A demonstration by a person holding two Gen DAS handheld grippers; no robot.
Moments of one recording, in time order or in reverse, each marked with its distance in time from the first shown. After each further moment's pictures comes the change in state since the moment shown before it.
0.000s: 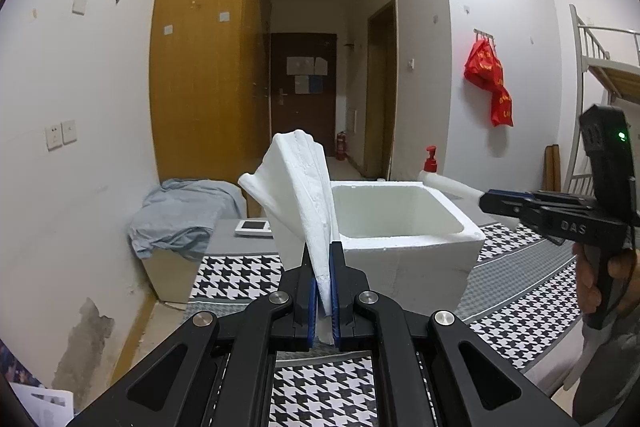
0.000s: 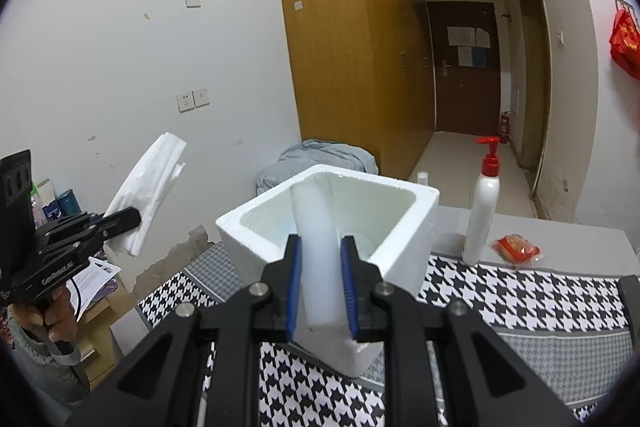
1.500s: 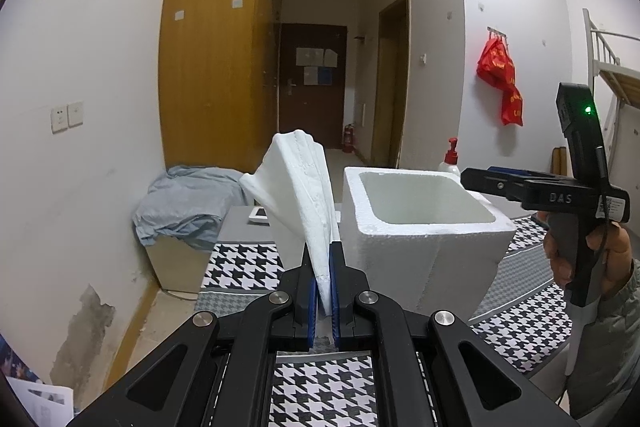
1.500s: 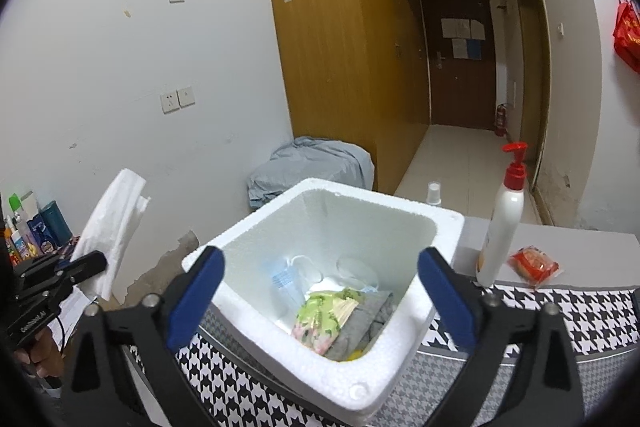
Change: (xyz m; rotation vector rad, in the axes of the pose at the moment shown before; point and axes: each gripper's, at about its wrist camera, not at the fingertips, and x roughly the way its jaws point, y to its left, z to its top) left arm 0.012 0.021 -0.005 -0.037 0.032 0.019; right arm 0.052 0.002 0.023 0.022 0.014 -0.026
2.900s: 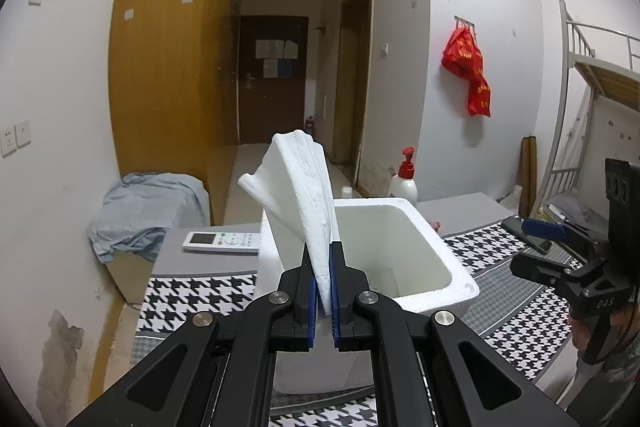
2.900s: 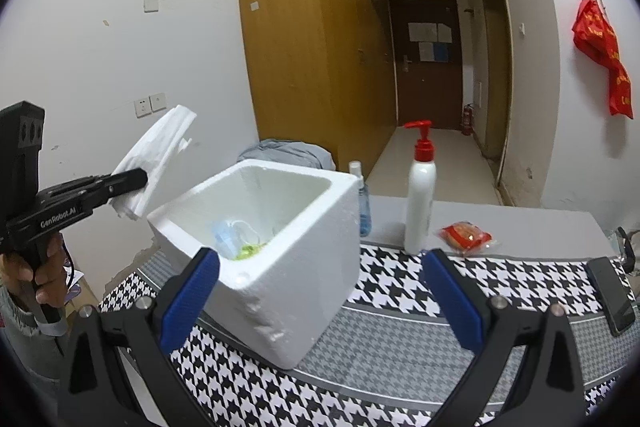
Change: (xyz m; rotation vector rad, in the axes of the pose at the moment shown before) left arm 0.056 -0.046 0.047 0.045 0.042 -0.142; right arm -0.064 -0.053 -0.033 0.029 -0.014 -0.115
